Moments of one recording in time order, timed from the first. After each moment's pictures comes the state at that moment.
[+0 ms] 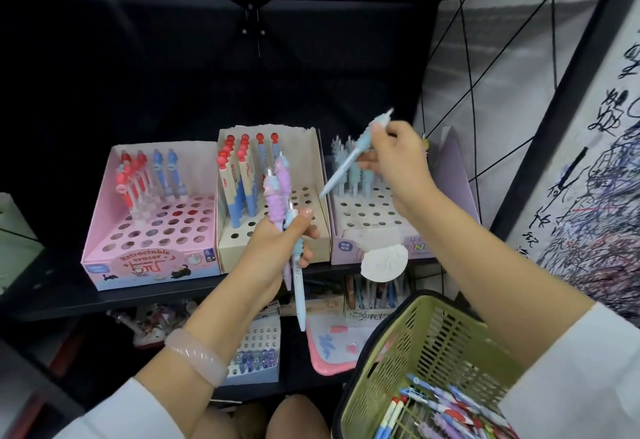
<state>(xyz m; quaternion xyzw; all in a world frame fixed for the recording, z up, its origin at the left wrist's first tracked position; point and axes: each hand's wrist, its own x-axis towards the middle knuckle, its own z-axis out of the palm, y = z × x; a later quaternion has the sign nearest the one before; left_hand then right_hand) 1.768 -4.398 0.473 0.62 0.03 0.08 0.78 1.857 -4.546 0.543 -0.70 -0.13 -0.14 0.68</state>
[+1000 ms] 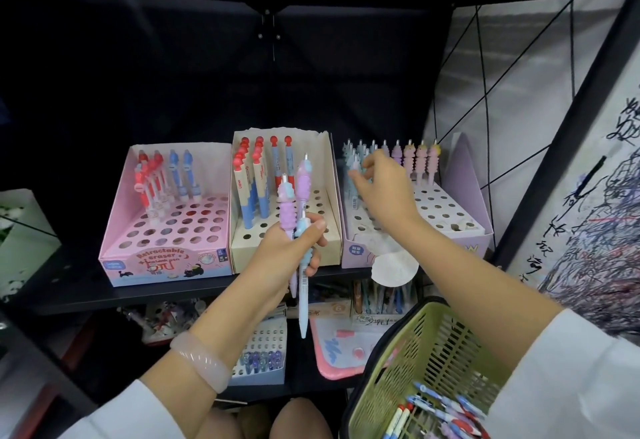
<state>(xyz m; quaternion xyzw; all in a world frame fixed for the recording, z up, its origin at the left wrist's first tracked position) 1.762 -4.389 0.468 0.63 -0.01 0.06 0.77 1.876 -4.530 0.502 -0.89 -0.16 -0.23 0.35</state>
